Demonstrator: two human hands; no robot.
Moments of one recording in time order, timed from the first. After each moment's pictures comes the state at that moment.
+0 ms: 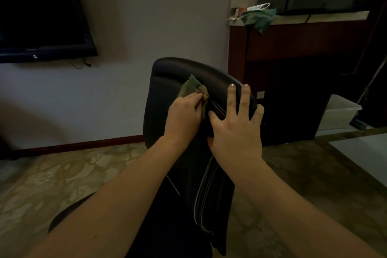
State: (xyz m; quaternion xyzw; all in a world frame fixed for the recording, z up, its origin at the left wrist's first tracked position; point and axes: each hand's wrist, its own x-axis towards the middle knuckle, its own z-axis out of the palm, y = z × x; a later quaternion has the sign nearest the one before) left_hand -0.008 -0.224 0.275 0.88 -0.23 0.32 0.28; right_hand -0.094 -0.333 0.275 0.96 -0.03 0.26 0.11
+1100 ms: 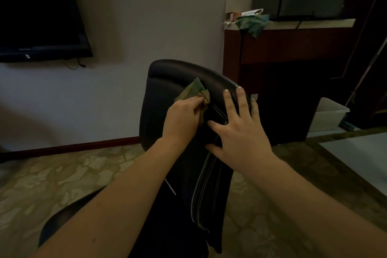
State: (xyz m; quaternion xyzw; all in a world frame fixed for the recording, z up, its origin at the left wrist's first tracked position) left_hand -0.013 -0.220 0.273 0.87 -0.25 0.32 0.27; right_hand -0.109 -0.360 0.281 0.97 0.06 0.22 0.12
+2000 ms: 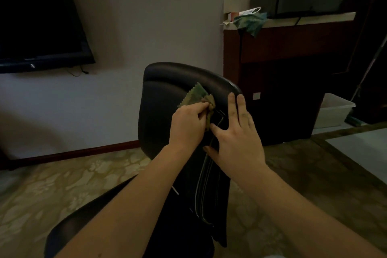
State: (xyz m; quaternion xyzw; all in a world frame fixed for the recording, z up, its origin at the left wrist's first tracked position) left_hand -0.031 -0.235 0.271 0.86 -0.25 0.30 0.33; right_hand -0.104 -0.355 0.248 0.96 0.01 0.29 0.03
